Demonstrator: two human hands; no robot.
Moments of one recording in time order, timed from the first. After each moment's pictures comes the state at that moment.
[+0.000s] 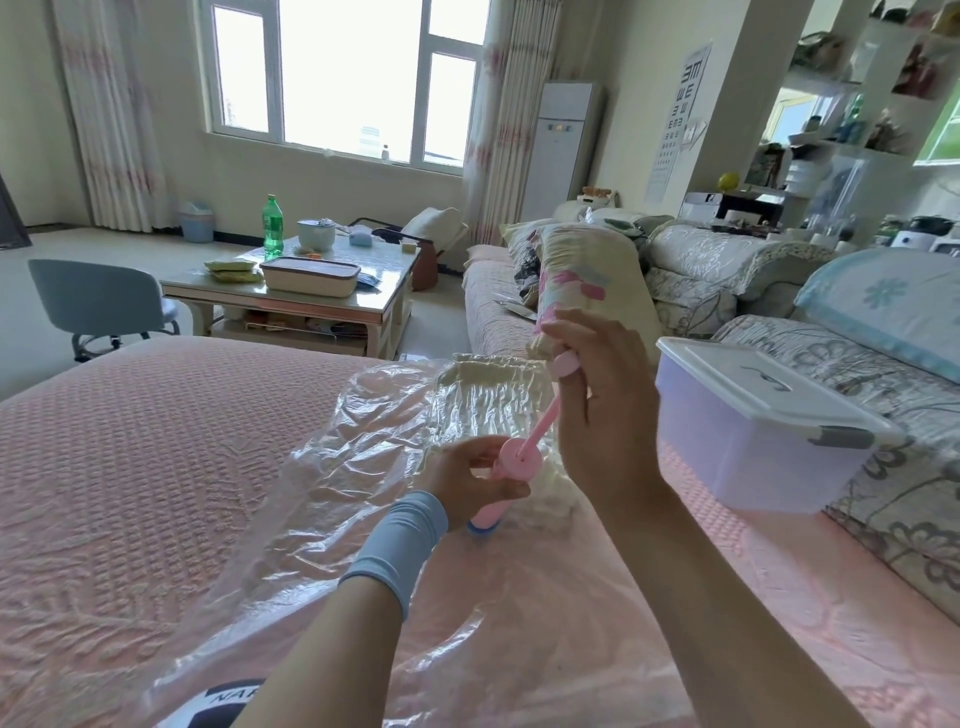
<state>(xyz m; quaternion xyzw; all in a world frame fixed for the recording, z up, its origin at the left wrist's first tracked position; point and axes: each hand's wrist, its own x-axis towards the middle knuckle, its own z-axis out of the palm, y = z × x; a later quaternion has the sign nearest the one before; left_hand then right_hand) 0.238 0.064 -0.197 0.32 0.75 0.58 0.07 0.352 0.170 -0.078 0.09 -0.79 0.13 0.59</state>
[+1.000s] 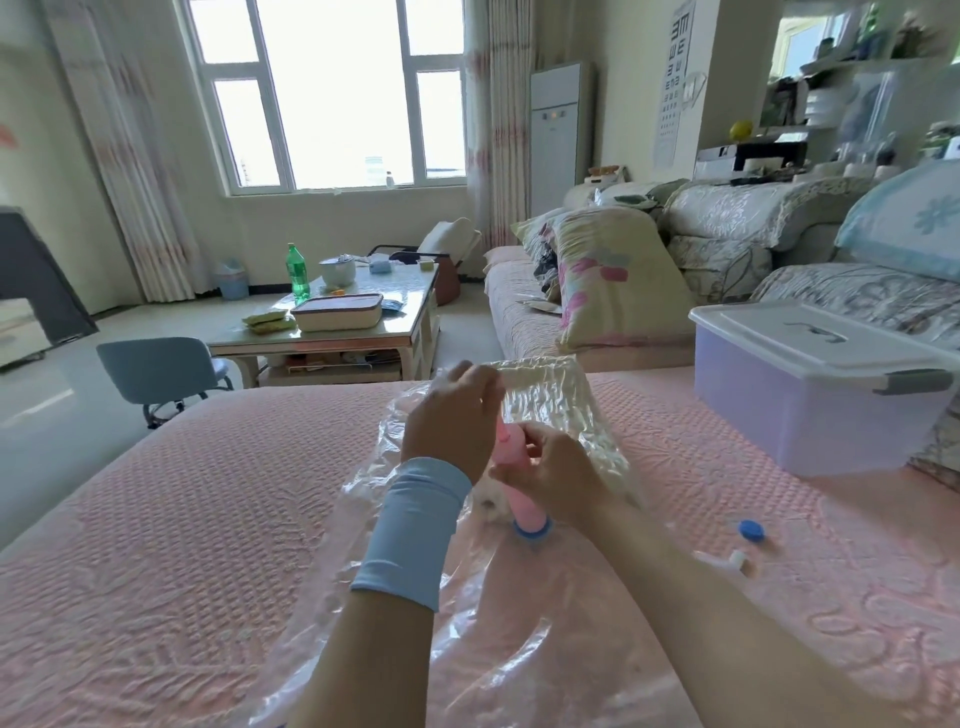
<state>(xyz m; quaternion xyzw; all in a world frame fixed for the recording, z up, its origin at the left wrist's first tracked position) 0.252 0.028 -0.096 0.33 0.84 0.34 -0.28 0.282 0.174 -0.179 -0.04 -0.86 0.46 0.22</state>
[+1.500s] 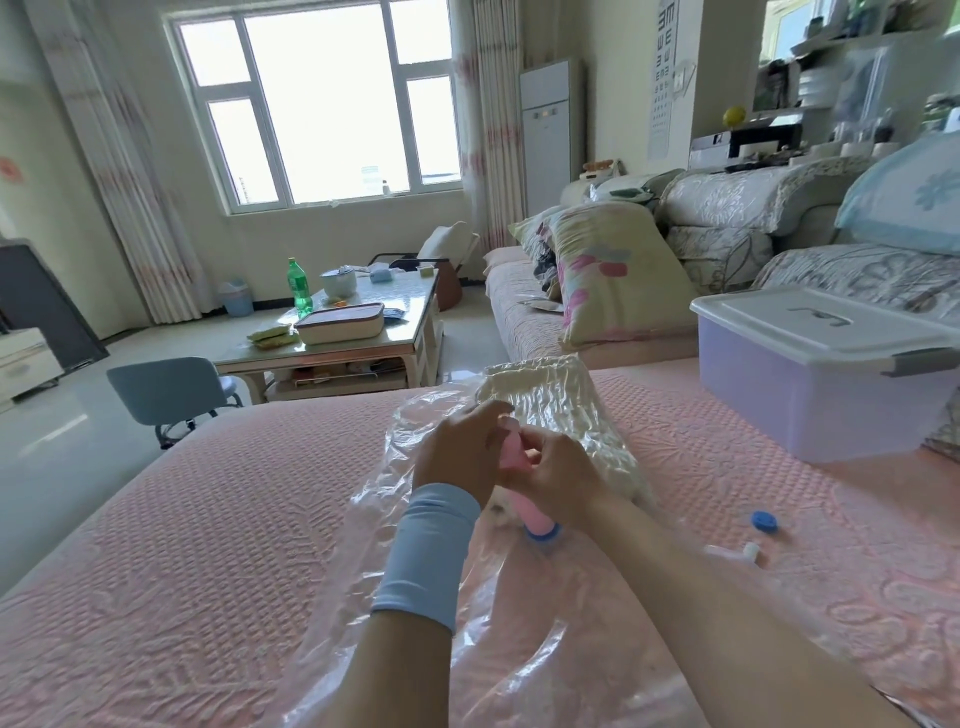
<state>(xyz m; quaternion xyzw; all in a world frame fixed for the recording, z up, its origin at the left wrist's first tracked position) 0.256 0.029 -0.116 0.33 0.87 0.31 -0.19 0.274 0.175 -0.183 -0.04 -0.85 0.48 0.20</state>
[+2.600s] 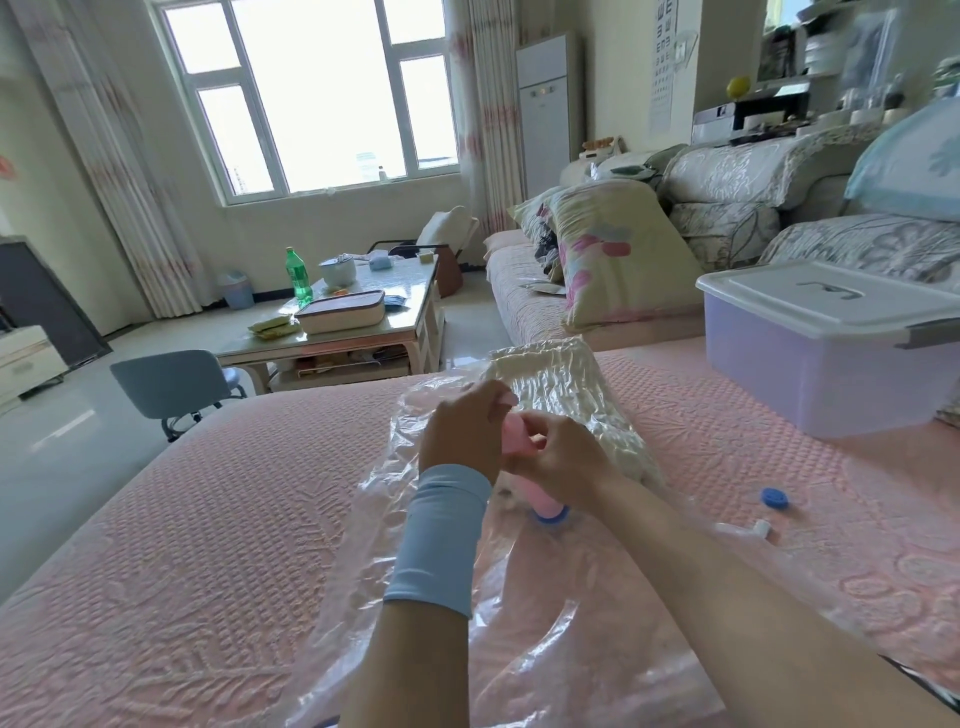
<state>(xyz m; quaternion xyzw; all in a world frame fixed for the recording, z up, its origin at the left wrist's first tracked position) 0.252 0.029 -0.114 0.30 0.87 0.34 -0.20 0.271 0.173 -0.188 -0.05 -0.87 0.44 0.20</state>
